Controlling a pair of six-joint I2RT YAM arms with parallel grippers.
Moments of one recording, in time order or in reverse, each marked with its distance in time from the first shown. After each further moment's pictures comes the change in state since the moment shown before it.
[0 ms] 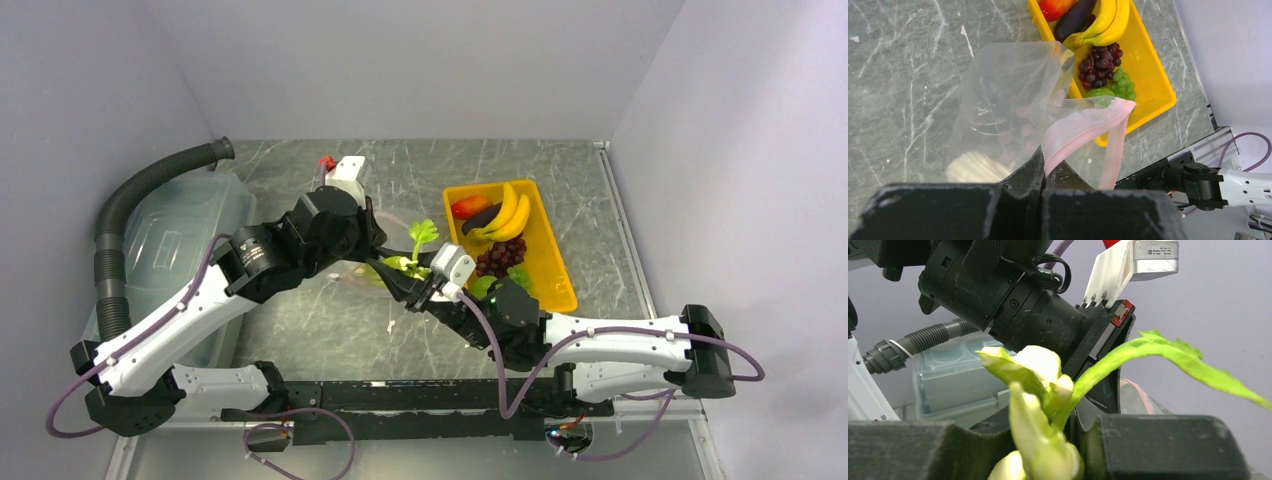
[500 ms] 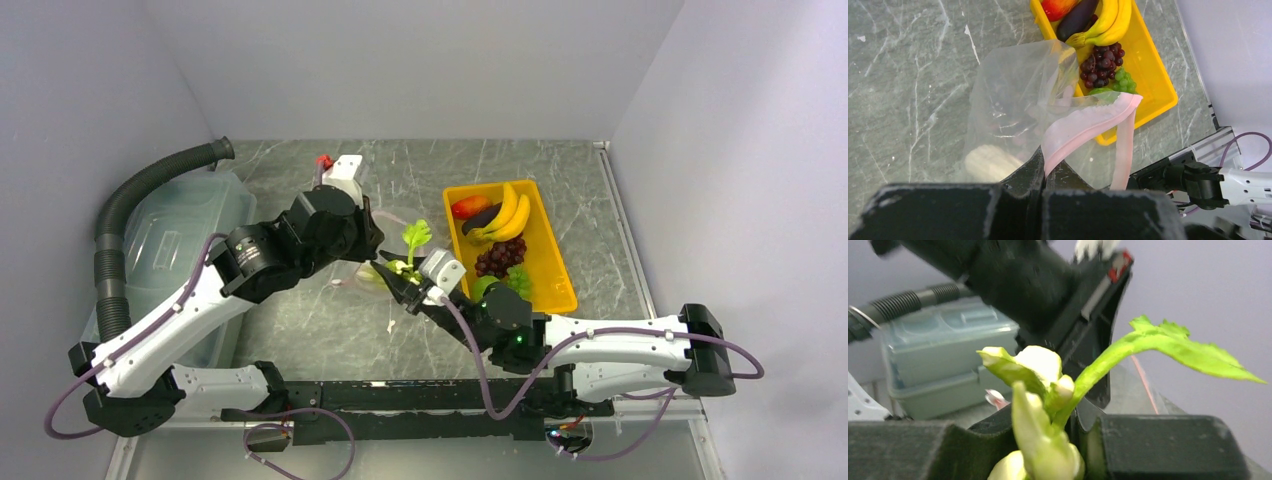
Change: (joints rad) left arm 0.002 0.000 0.014 -0.029 -0.006 0.001; right arm 0.024 0.002 -0.006 -0.042 0.073 -0.050
